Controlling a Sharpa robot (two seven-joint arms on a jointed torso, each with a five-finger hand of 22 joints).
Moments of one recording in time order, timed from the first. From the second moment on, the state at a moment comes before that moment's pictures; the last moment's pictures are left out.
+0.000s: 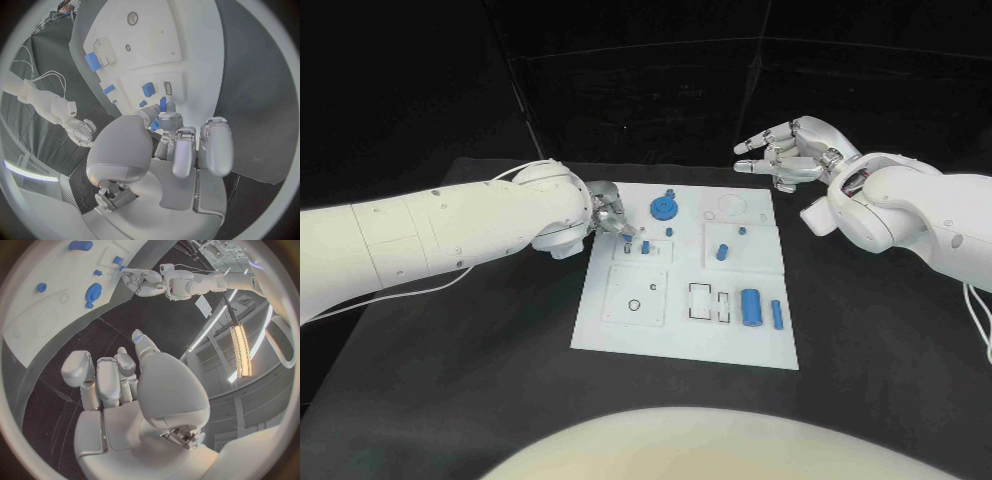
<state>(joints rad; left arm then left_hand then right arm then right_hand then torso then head) 1.28 -0.72 -0.13 1.42 -1.05 -0.04 -0.56 1.23 0.00 0.44 0.10 0.13 0.89 0.07 0.55 0.54 1.26 -0.01 1.10 0.94 1.46 -0.07 1.57 1.31 0.06 1.47 0.04 1.40 1.31 1.33 -0.77 -0.14 1.36 -0.65 -0.30 0.23 1.36 -0.01 0.02 0.03 0.25 0.91 0.16 0.14 0.07 1.25 0.08 1.13 1.16 1.46 0.00 1.26 1.14 0.10 1.26 0.11 1.30 1.07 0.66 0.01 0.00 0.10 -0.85</state>
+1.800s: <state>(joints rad) 1.27 -0.72 -0.13 1.45 -1.11 0.03 -0.60 1.23 0.00 0.45 0.09 0.13 0.89 0.07 0.55 0.57 1.26 -0.01 1.10 0.94 1.47 -0.07 1.57 1.31 0.06 1.47 0.04 1.40 1.31 1.33 -0.77 -0.14 1.36 -0.65 -0.30 0.23 1.36 -0.01 0.02 0.03 0.25 0.91 0.16 0.14 0.07 1.25 0.08 1.13 1.16 1.46 0.00 1.26 1.14 0.10 1.26 0.11 1.30 1.07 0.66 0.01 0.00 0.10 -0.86</state>
